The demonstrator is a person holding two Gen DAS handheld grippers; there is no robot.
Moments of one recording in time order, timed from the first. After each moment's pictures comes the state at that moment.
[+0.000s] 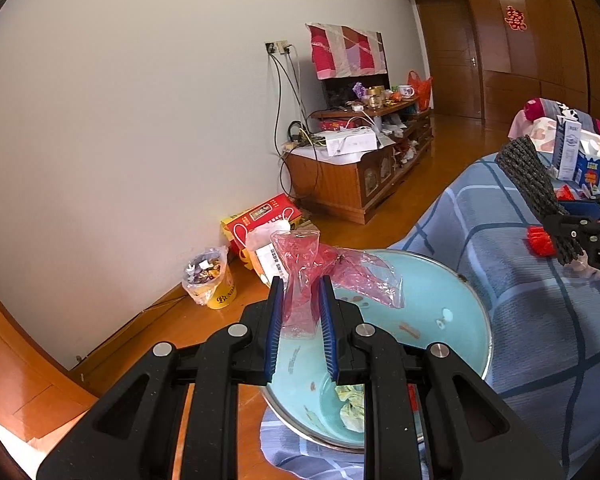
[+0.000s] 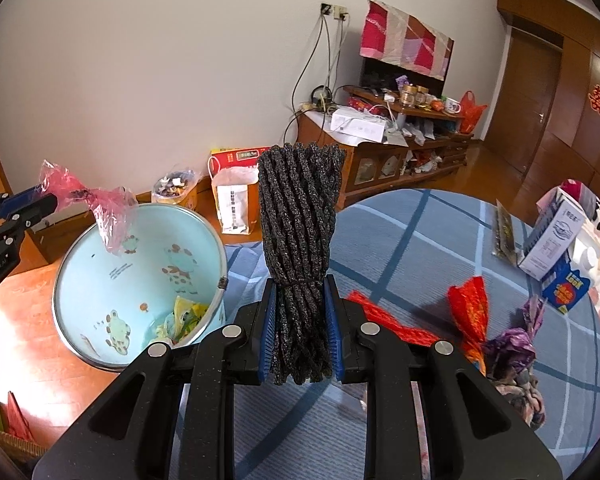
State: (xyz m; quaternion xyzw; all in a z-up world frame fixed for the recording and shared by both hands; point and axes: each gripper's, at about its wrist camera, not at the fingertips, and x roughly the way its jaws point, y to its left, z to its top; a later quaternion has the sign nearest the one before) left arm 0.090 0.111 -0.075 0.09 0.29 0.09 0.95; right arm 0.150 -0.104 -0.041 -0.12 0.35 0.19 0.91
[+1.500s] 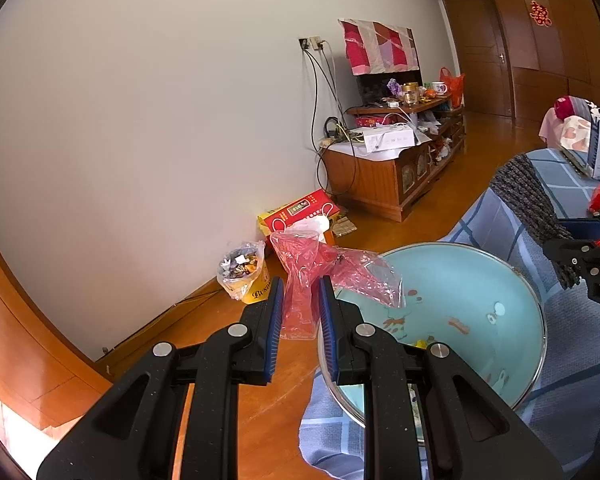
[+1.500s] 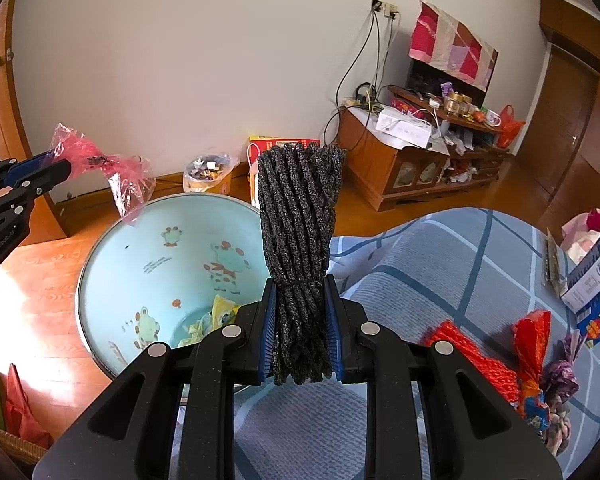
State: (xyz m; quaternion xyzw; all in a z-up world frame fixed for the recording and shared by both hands) left arm 0.088 0.140 -0.079 0.10 0.29 0.15 0.94; right arm 0.151 -0.035 -0.057 -0.16 0.36 0.24 0.89
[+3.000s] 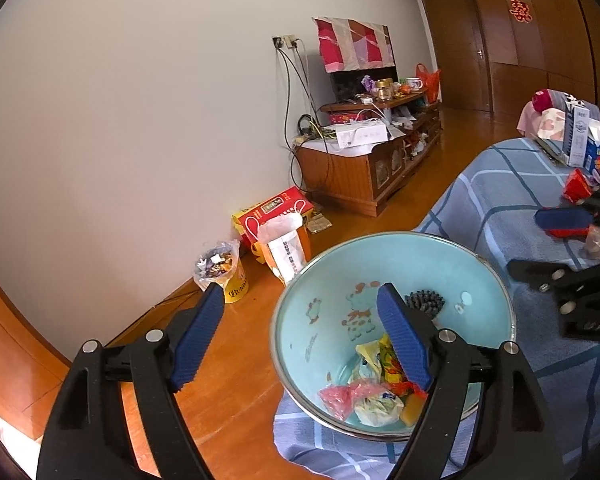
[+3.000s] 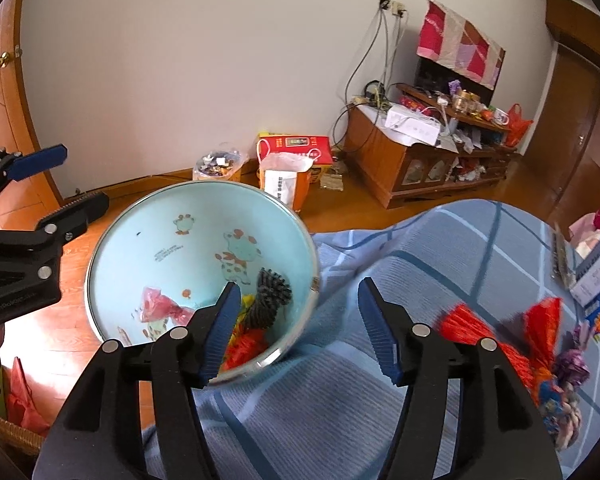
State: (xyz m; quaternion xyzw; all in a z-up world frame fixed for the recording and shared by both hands) left arm 0.086 0.115 -0.088 0.10 0.30 0.10 0.94; right arm 0.140 -0.044 -0.059 -0.16 0.36 0.25 0.88
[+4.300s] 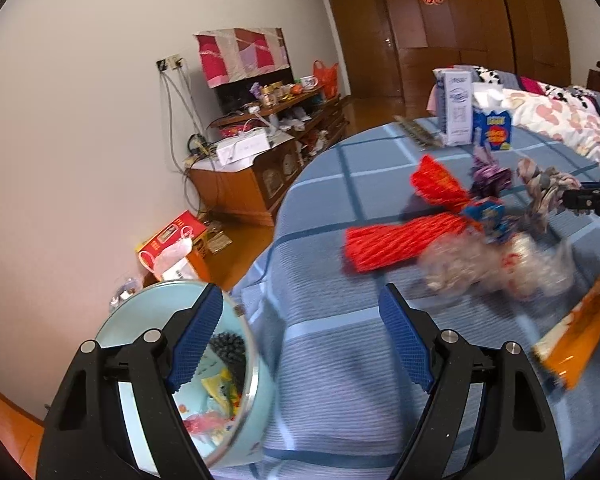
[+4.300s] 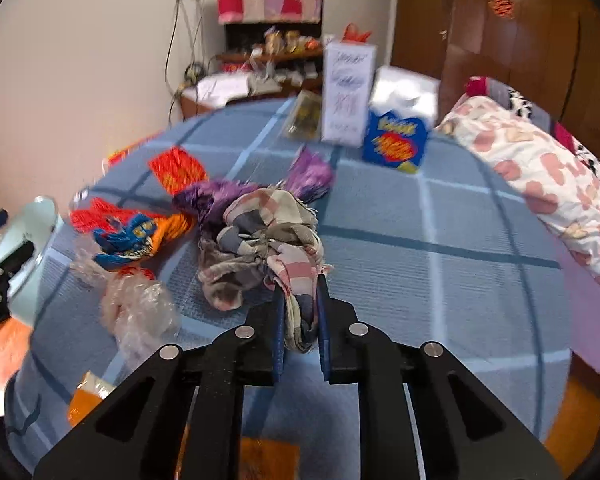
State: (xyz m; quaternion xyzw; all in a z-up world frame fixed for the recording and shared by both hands) left arm 0.119 -0.078 -0.107 0.14 0.30 -0.05 0.94; right arm 0.115 -0.343 -0.056 -0.02 0.40 0.02 0.91
